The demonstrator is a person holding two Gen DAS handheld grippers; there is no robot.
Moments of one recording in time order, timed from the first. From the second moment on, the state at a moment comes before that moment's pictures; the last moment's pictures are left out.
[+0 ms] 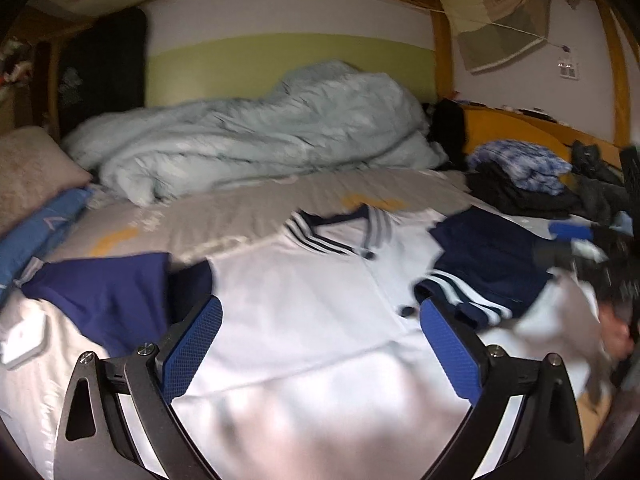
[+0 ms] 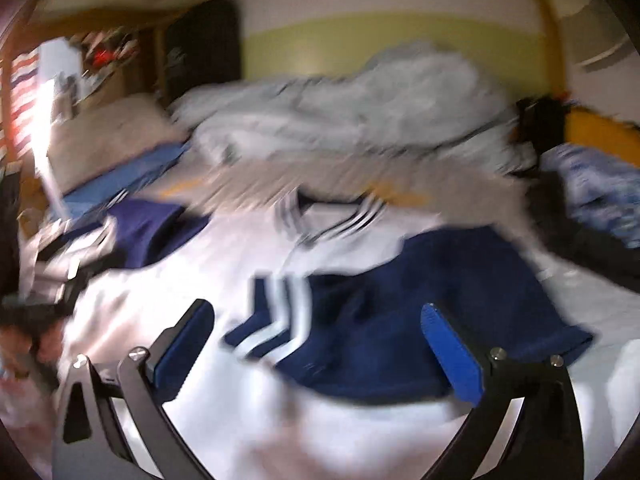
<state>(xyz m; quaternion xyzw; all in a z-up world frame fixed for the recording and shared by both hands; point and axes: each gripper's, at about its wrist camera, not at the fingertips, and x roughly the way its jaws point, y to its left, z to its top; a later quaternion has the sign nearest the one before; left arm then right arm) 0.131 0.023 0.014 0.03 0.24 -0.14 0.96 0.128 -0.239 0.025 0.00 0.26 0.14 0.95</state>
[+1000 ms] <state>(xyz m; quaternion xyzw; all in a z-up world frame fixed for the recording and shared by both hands) 0.236 -0.052 -0.008 0.01 0.38 -0.06 0.92 0.157 -0.298 0.027 -0.01 0.33 -0.03 0.94</state>
